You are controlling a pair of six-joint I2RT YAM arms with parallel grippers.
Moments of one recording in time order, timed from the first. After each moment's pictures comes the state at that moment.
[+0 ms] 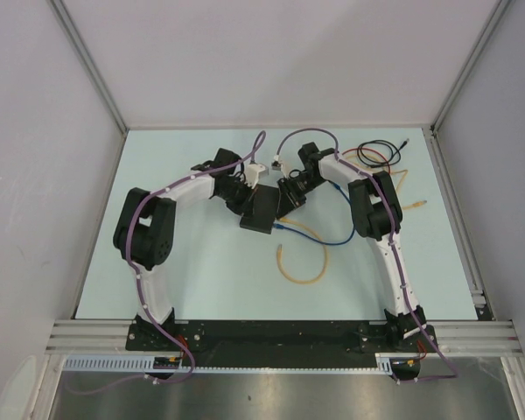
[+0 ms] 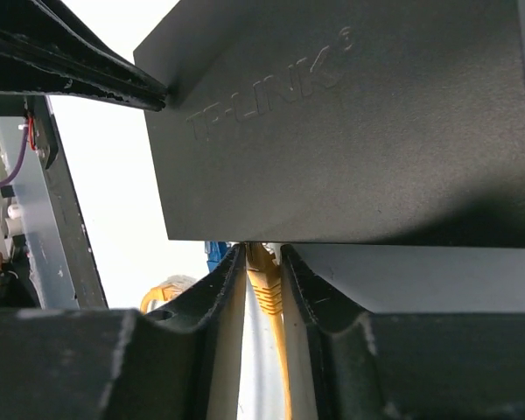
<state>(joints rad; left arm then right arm) -0.39 1.94 1.34 -0.53 0.49 0.25 0.41 2.46 1.96 -0.88 -0.97 -0.34</state>
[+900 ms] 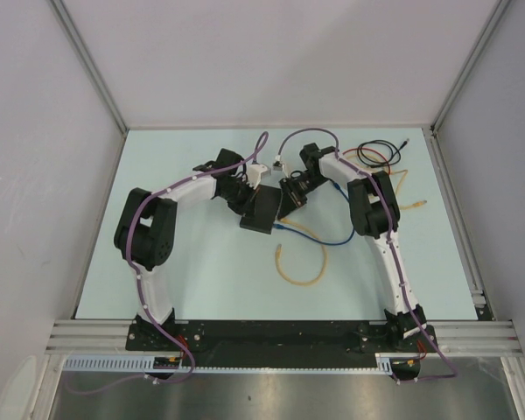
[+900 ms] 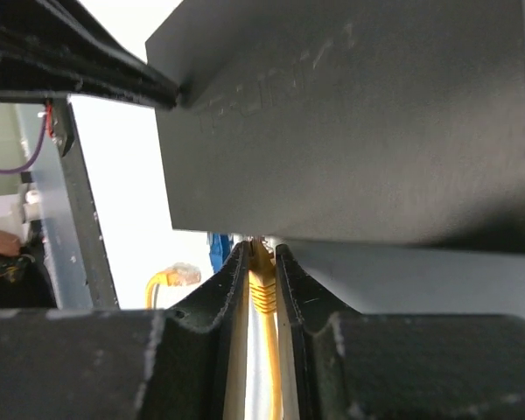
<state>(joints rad) -0.41 1.94 1.34 -0.51 0.47 0.25 0.39 2.51 2.03 -0.98 -1.02 -0.41</state>
